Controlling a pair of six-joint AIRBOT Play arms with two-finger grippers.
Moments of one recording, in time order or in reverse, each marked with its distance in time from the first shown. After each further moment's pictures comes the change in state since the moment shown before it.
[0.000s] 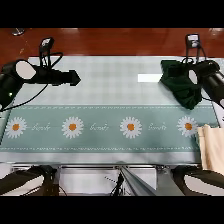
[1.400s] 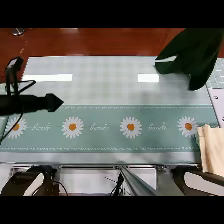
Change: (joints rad) left arm 0.162 0.548 -0.325 -0.087 -0.303 0.034; right arm -0.209 0.039 0.664 0.644 0.176 -0.443
